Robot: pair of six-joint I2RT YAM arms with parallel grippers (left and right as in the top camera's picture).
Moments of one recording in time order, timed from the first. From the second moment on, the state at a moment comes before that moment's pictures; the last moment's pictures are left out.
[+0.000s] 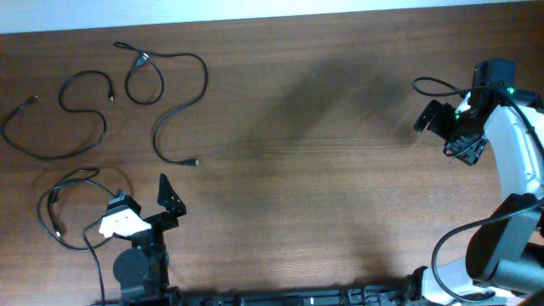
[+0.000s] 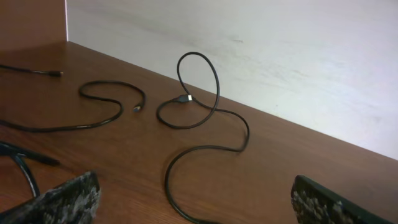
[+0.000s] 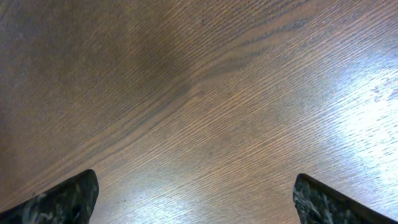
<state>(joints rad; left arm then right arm) 0.11 0.01 0.02 -0.08 -0.08 -0.28 -0.32 1.67 1.29 -1.00 -0.13 0.37</state>
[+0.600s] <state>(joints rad) 0.07 0.01 0.02 -0.08 -0.08 -0.28 -0.32 1.67 1.29 -1.00 -0.13 0.37</state>
